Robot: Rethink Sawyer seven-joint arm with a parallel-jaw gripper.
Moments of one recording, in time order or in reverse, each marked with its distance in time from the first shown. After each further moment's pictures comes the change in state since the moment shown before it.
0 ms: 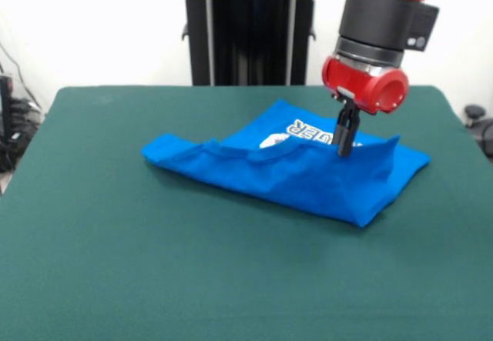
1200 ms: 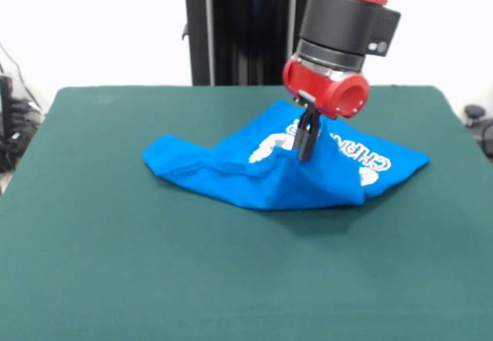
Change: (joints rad) arm -0.084 0.003 0.000 -0.041 -0.131 0.005 0.000
